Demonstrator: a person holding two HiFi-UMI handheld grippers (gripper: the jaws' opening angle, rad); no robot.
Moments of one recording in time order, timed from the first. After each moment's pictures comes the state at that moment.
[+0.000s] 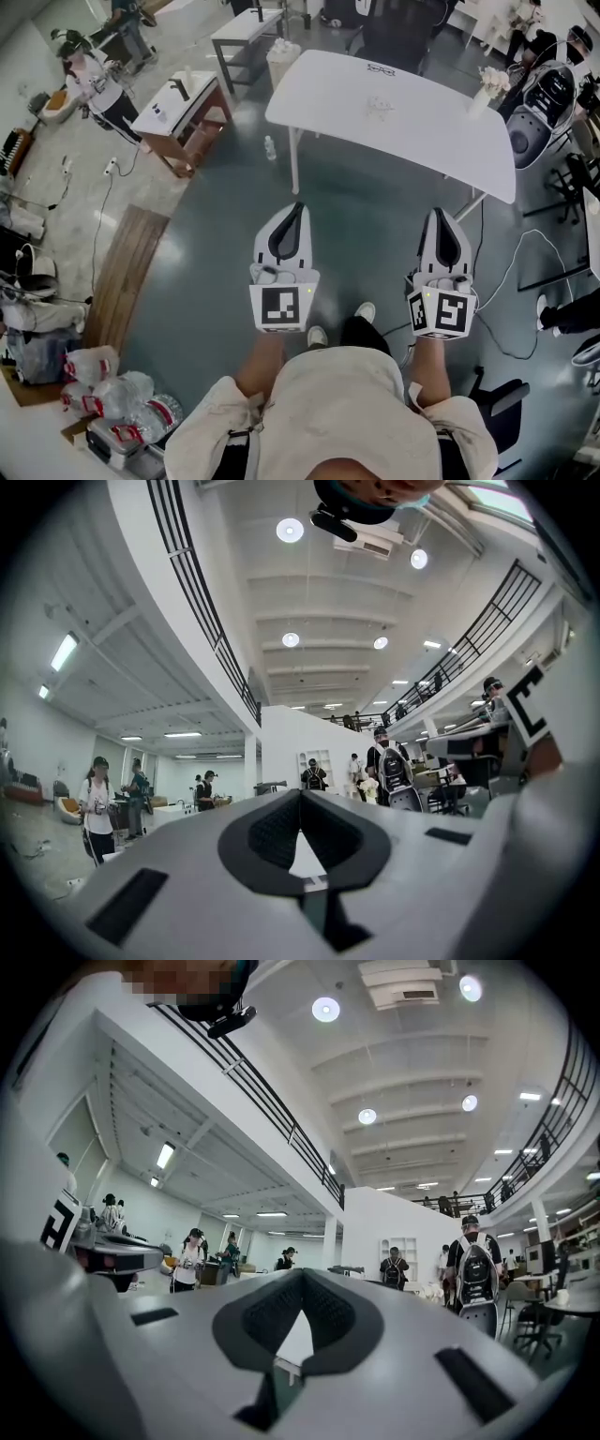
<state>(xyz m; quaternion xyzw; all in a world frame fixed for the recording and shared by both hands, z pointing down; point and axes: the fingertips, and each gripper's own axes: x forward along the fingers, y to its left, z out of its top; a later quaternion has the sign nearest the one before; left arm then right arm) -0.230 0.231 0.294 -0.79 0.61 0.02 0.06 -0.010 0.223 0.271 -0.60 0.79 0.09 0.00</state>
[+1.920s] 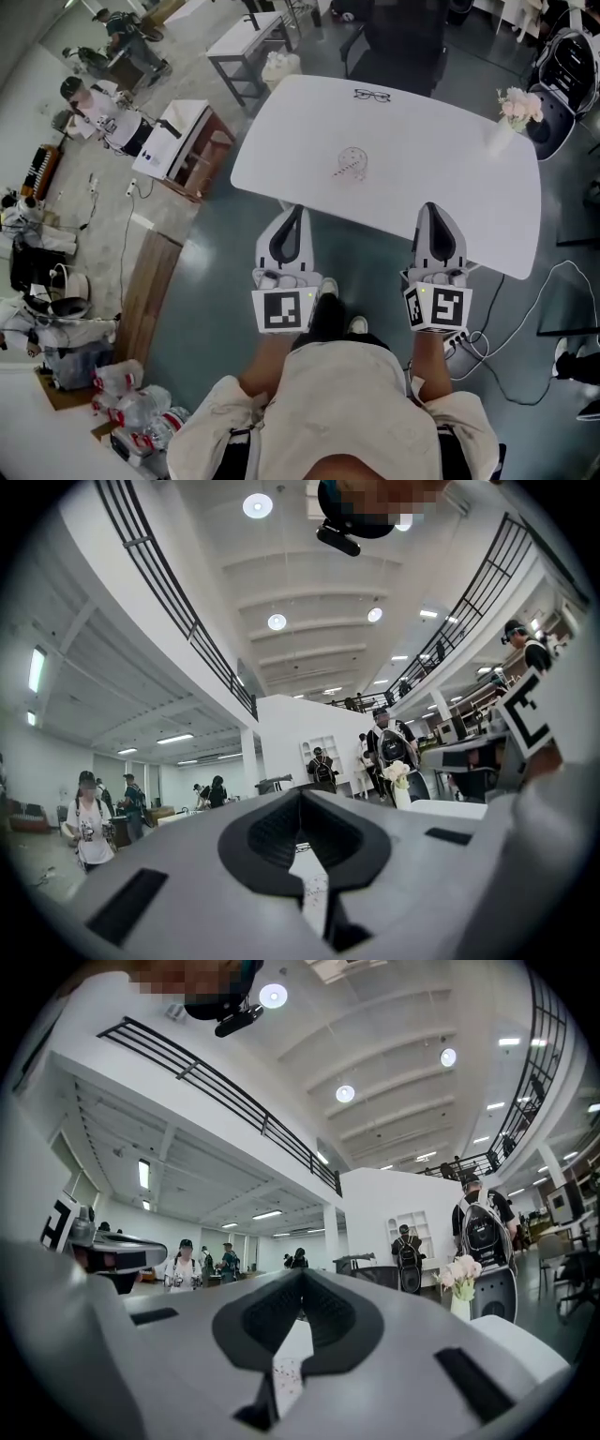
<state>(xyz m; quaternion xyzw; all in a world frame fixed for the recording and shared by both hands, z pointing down) -0.043 -0.134 0.305 -0.77 0.63 -0.03 0.09 0.162 -0.164 0.321 -0.57 0.82 0.02 0.05</state>
